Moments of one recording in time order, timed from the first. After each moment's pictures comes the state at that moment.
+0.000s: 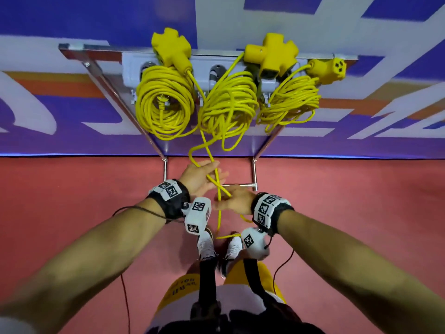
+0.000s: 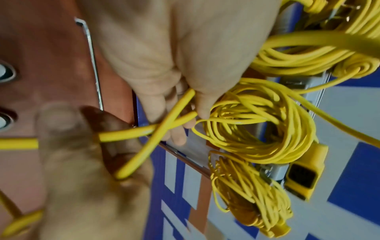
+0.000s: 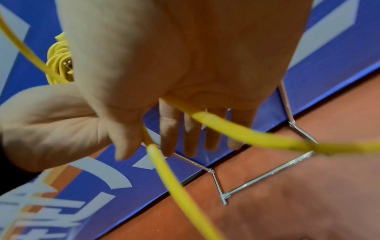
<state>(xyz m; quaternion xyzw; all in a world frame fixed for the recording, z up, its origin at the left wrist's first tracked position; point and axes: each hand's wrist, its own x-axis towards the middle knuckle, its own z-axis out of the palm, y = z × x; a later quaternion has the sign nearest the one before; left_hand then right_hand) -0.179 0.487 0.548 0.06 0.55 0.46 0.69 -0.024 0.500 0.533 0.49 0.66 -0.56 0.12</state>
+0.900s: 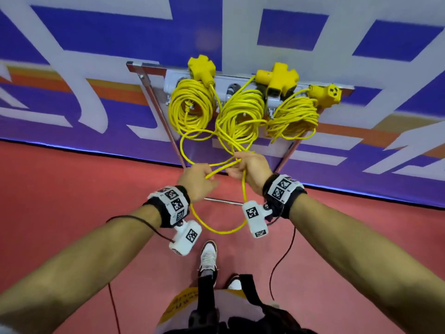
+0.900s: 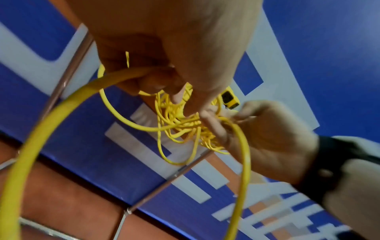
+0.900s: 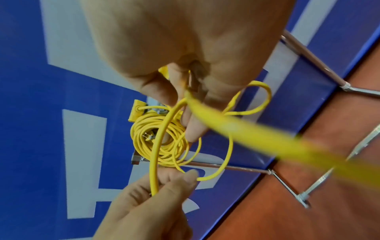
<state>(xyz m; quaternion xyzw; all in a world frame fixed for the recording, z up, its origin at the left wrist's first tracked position) -0.159 0.412 0.610 0.45 0.81 0.21 0.32 -0.016 0.512 0.626 0.50 0.41 -0.73 -0.22</state>
